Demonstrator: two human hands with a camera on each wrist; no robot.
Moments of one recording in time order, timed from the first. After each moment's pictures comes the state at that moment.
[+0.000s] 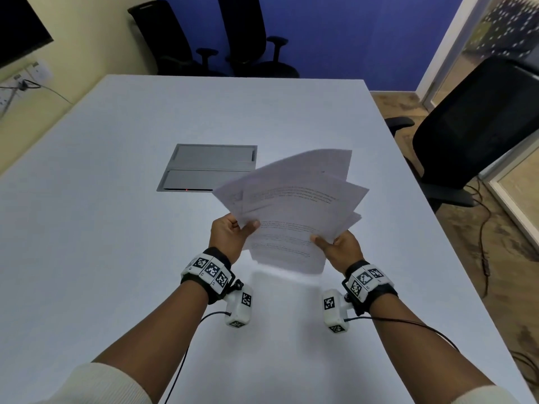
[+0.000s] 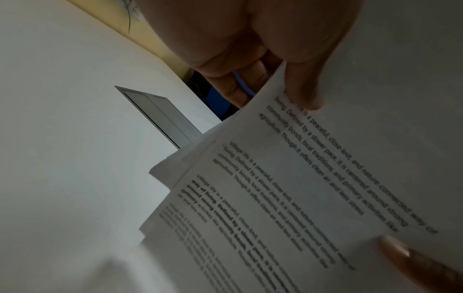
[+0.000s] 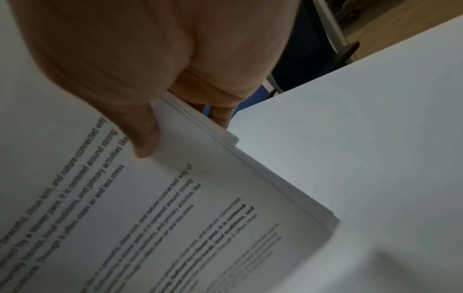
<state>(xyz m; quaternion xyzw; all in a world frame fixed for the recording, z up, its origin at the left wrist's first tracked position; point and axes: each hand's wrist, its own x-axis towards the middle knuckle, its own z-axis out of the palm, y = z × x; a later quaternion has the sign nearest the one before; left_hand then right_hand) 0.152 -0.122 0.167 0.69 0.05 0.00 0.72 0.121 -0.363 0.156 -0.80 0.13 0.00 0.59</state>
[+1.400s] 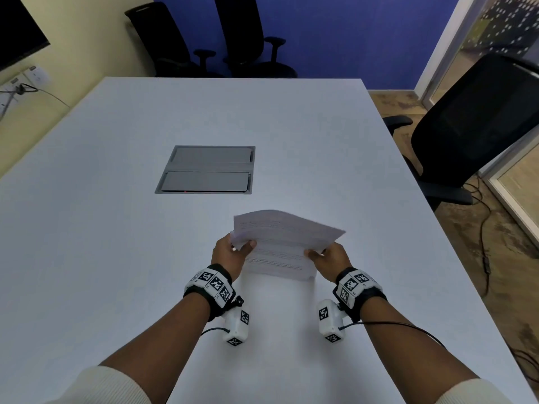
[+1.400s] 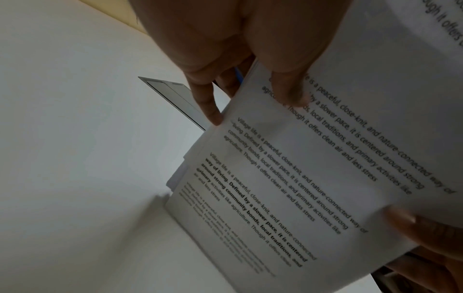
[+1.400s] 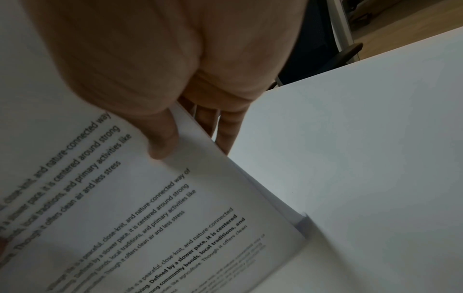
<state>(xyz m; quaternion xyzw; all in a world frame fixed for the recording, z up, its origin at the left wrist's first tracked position) 0.130 -0.119 0.129 0.79 0.08 -0.04 0.61 0.113 -0.355 0.128 -0.85 0.12 0.07 0.51</state>
